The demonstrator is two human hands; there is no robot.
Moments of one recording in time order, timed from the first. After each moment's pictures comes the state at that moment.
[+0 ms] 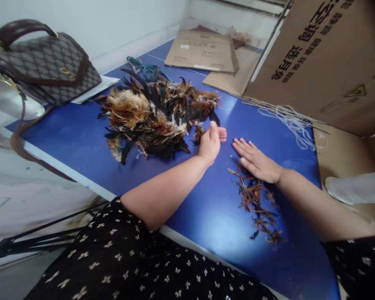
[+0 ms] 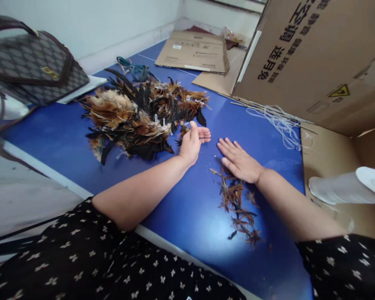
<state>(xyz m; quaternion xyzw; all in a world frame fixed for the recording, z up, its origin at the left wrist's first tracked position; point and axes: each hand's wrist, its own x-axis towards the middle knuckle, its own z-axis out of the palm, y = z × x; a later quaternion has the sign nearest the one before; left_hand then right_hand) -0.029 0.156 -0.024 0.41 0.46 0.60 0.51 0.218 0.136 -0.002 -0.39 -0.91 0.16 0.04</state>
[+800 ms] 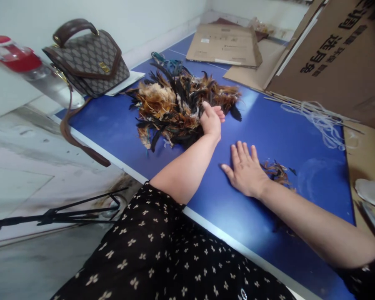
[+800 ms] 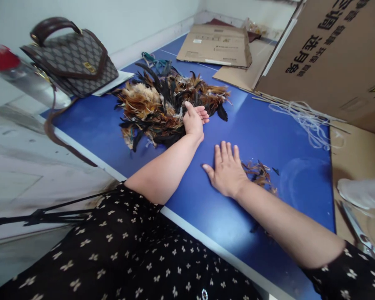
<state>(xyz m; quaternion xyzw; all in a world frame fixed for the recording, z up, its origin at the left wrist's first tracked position) -0.092 0.199 0.005 0.20 0.51 0.69 0.47 0.084 0.051 -0.042 -0.44 -0.89 0.06 0.13</state>
